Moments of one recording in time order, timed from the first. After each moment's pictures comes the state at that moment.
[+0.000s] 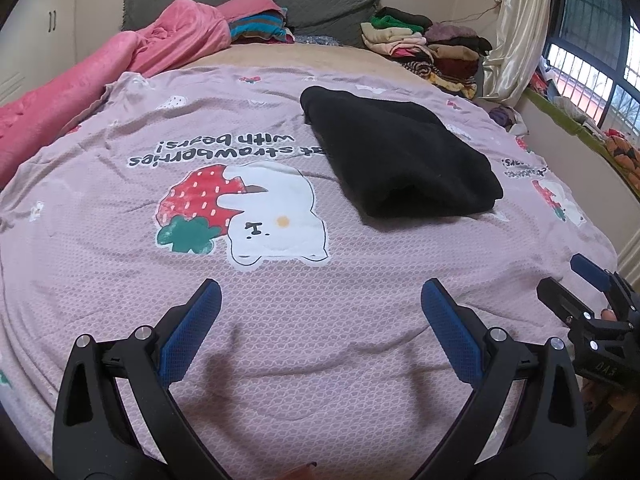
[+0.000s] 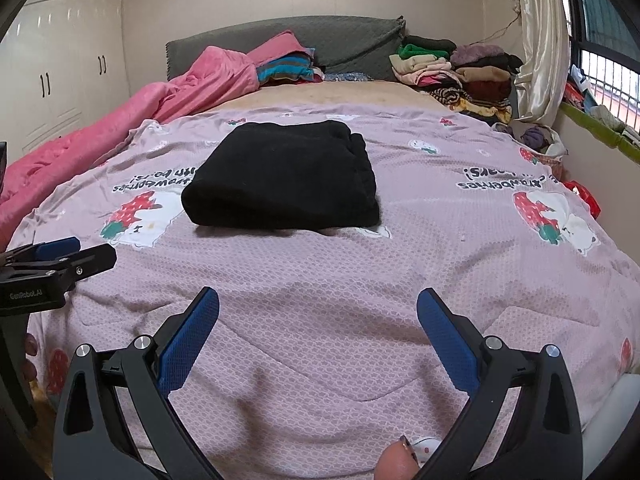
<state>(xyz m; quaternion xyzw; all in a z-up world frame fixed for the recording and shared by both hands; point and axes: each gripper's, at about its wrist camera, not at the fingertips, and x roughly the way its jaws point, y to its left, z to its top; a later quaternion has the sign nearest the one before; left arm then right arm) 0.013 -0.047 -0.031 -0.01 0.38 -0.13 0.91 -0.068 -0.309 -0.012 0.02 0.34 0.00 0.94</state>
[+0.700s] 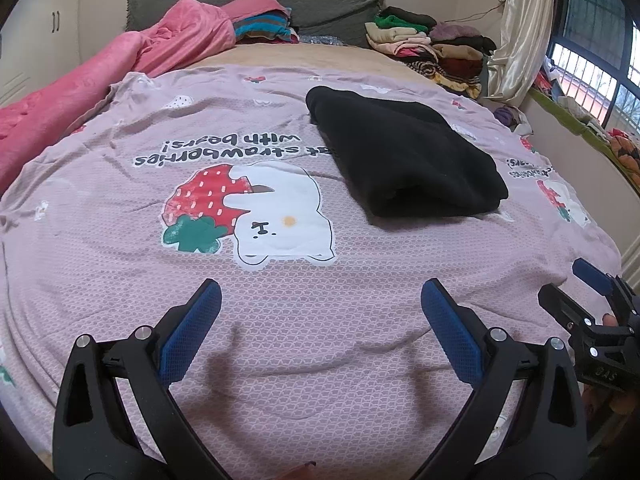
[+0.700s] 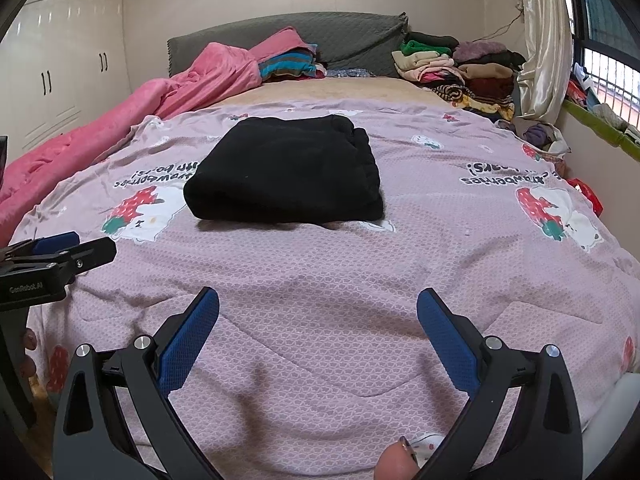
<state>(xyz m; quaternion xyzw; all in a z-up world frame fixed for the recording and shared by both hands) 0.011 -0.047 -0.030 -0.01 0.38 -0.13 0.91 -0.068 -0.311 -0.017 0.02 0.34 0.01 0.94</state>
